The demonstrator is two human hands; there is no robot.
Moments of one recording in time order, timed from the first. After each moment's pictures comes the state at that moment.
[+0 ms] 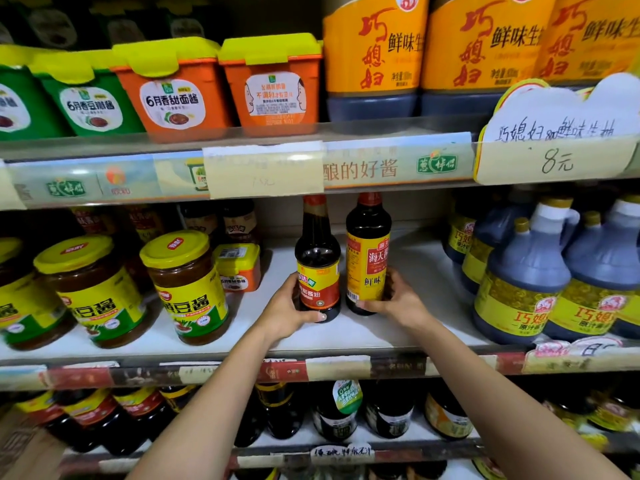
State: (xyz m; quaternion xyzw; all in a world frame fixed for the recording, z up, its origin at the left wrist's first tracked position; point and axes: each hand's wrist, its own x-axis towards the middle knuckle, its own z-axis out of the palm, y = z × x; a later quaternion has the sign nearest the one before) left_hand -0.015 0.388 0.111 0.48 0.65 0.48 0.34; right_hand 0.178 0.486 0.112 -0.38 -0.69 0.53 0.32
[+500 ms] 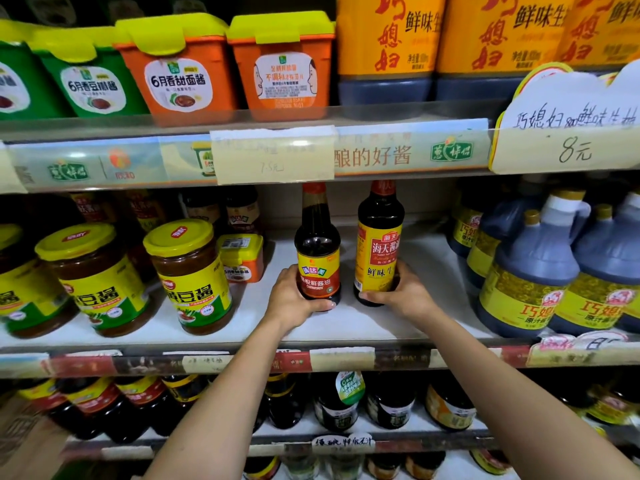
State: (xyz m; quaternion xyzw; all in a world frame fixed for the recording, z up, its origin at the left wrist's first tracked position) left_hand -0.010 0.394 0.107 0.46 0.71 0.48 0.23; right_hand 0.177 0.480 0.122 -0.40 -0.72 0.47 0.34
